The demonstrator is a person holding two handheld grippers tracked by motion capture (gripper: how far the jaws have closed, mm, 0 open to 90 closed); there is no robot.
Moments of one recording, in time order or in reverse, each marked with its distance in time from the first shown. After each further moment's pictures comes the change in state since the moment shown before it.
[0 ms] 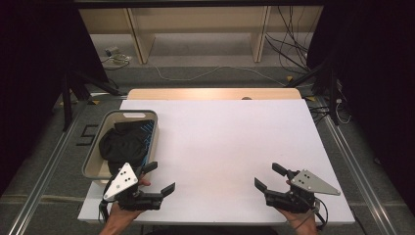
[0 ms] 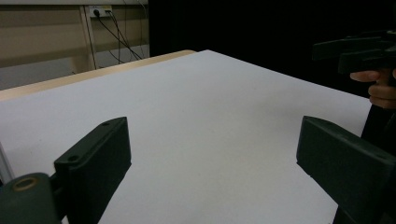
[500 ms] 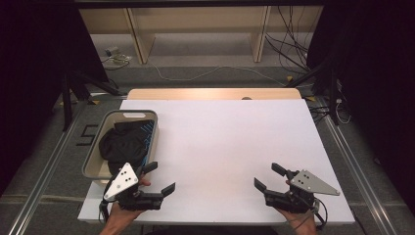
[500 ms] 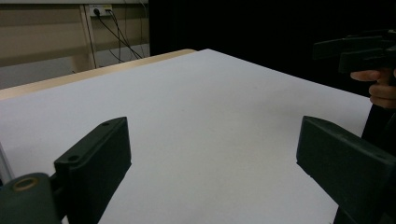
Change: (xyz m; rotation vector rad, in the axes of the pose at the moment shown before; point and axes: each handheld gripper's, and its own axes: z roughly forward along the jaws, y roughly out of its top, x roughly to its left) left arm 0.000 0.000 0.001 0.005 0.001 0.005; right arm 0.001 0.000 0.000 -0.001 0.000 -0.002
